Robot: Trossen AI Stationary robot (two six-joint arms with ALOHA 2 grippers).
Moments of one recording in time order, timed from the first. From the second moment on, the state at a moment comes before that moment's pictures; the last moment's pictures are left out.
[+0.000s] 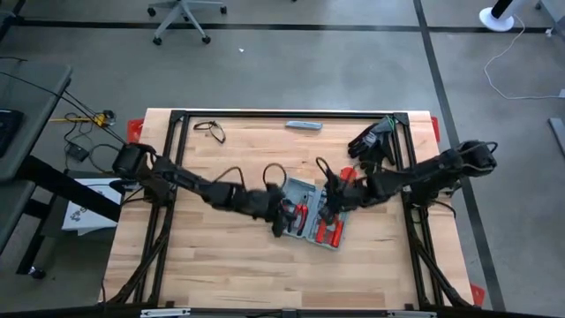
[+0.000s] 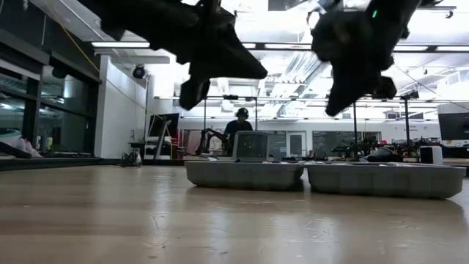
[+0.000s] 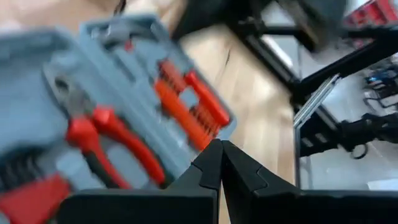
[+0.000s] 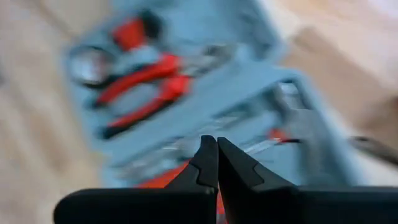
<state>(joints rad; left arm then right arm) -0.23 1.71 0.92 0.31 -0.13 -0.84 0.22 1.45 0.91 -0.57 0.20 0.96</state>
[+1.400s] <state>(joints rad) -0.06 1.67 0.91 -0.27 -0.10 -0.67 0.35 1.45 0.68 -0.25 0.09 1.28</state>
